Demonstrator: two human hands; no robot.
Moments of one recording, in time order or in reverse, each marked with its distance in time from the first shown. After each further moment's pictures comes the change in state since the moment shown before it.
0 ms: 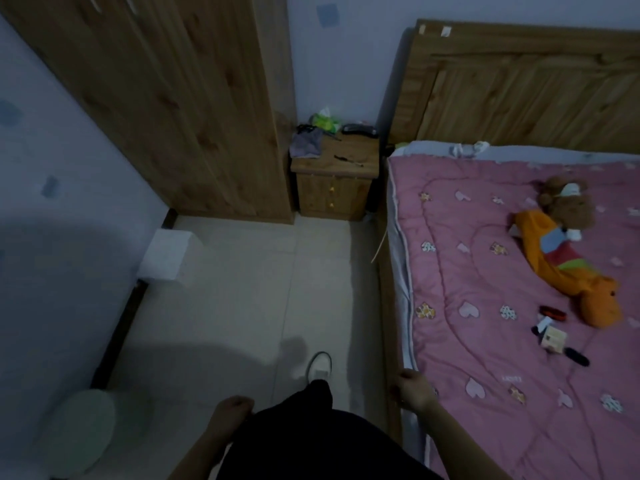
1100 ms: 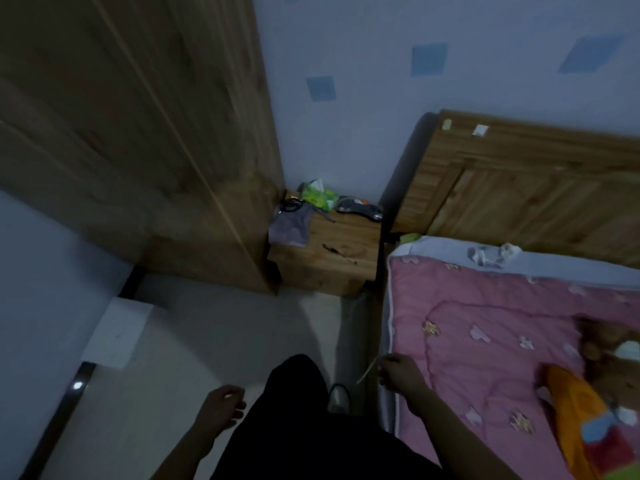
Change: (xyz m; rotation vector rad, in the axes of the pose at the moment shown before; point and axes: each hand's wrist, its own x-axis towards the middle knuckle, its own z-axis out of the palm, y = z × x) left_hand 0.239 0.447 -0.020 -0.262 -0.049 -0.088; right_hand 0.292 -0.456 -0.134 -0.104 -0.081 -0.093
